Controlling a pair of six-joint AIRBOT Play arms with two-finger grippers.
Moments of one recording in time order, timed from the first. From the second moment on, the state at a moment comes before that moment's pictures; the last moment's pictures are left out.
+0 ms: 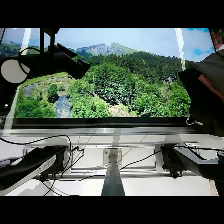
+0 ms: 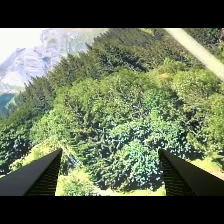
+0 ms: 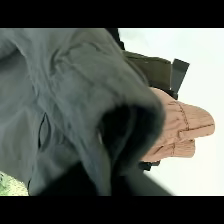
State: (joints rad) left arm -0.37 -0.99 1.22 1.22 -0.91 -1.12; right arm -1.18 -1.12 2.00 -1.45 1.82 1.70
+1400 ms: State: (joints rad) left arm -0.37 -0.99 1.22 1.22 -0.90 -1.12; right arm -0.11 -1.16 1.99 -1.37 1.57 1.48
